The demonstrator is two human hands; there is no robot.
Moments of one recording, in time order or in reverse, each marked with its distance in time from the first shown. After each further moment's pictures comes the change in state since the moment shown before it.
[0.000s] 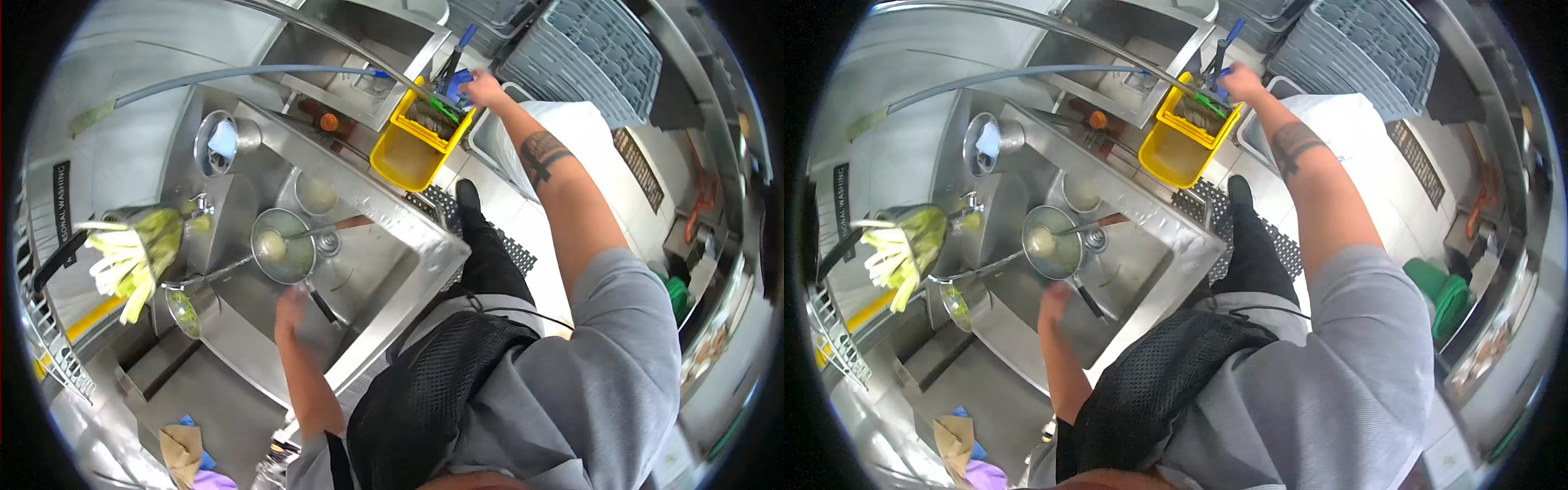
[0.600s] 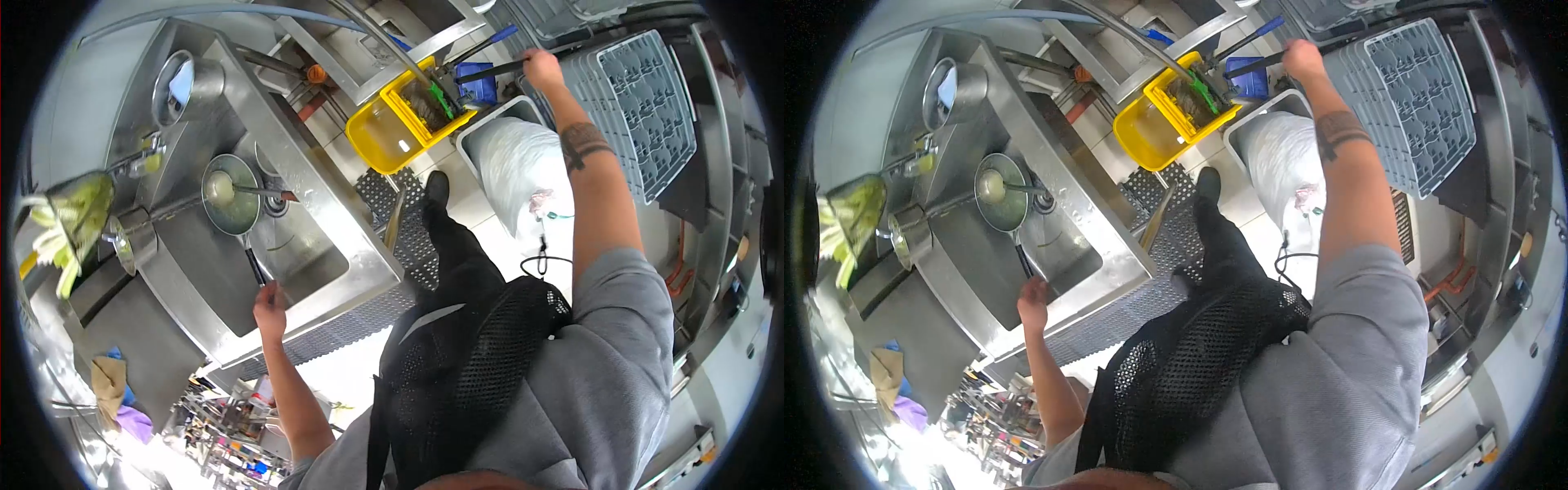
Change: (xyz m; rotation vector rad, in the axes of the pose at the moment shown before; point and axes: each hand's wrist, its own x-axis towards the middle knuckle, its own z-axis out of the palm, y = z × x) left_hand -0.117 0.128 0.128 -0.383 0.444 -0.164; right_hand 0.159 0.032 -0.100 -0.801 0.090 -0.506
